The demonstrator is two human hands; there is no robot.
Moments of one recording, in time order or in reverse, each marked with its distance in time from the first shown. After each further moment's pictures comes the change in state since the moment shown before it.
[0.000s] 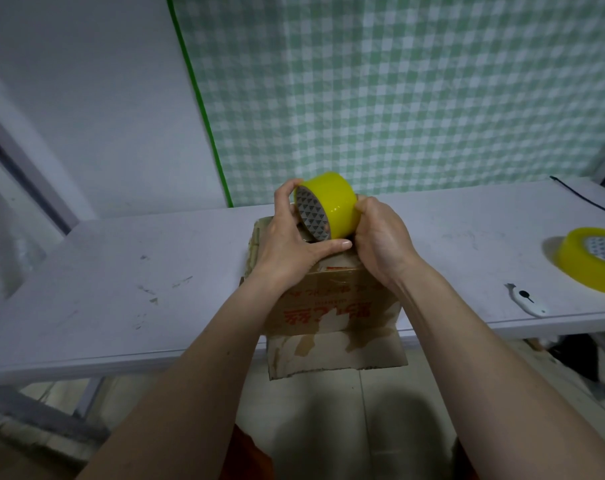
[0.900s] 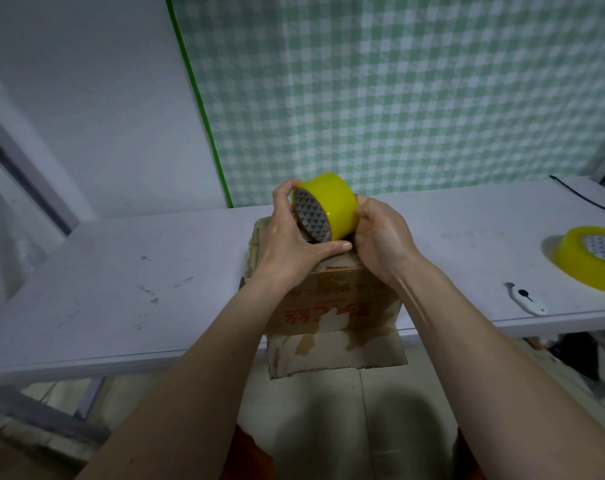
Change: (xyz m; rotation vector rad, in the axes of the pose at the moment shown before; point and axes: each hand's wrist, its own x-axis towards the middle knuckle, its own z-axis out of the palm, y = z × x) left_hand -0.002 0.004 0.001 0.064 0.039 -0.009; right_hand 0.001 0.001 -0.005 0.119 -0.117 -0.049
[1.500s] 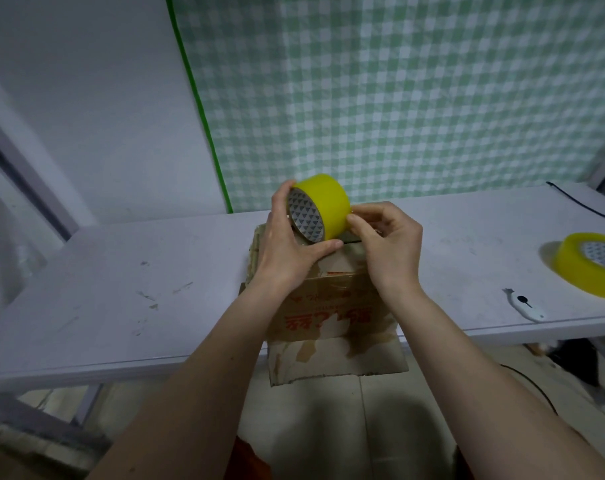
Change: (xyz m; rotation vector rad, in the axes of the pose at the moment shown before) left_hand 0.006 -0.009 0.001 -0.071 0.049 0.044; right_hand -0.016 0.010 -0.008 -0.448 0.359 -0.462
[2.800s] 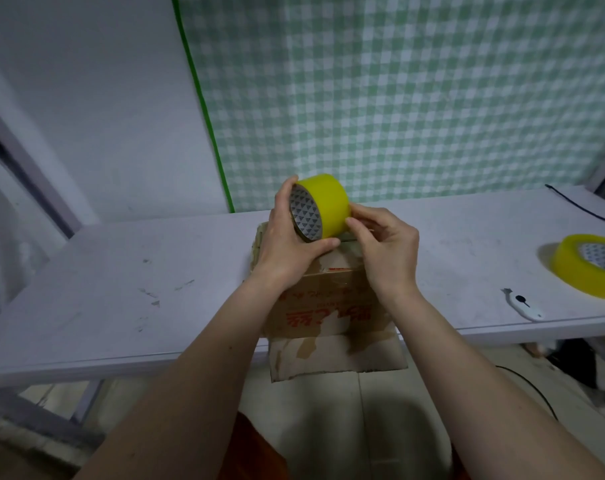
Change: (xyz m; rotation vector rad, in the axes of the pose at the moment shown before) left_hand -0.001 0.002 -0.004 0.009 -0.038 -0.008; right_hand -0.006 0.008 0.000 -0.015 -0.040 -0.086
